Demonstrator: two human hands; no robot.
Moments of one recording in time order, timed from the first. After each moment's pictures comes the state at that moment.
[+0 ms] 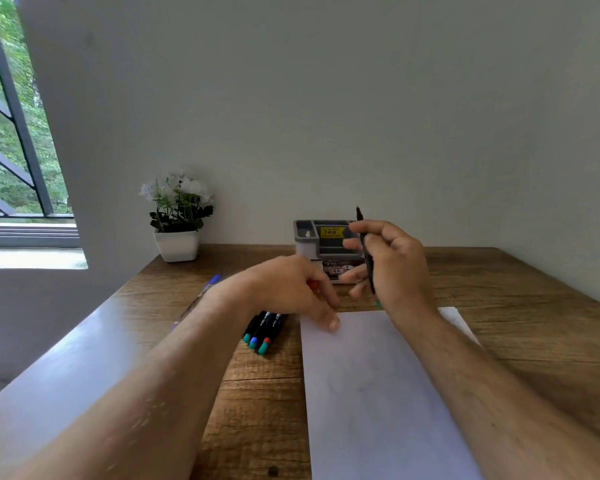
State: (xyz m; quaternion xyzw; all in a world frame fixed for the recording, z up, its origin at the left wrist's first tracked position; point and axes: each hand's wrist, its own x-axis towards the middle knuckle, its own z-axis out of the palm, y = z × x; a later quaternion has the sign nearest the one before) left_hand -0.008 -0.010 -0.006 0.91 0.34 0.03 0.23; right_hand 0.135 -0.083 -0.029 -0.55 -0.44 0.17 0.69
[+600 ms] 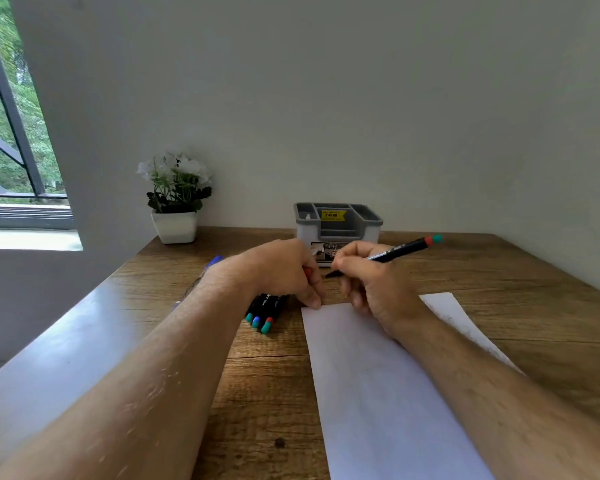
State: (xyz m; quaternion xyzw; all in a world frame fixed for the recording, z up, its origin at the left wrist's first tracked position) left_hand -0.007 0.000 -0.015 0.91 0.37 0.02 0.19; right_hand 0.125 -0.093 -0.052 -0.53 -0.52 0.26 0.61
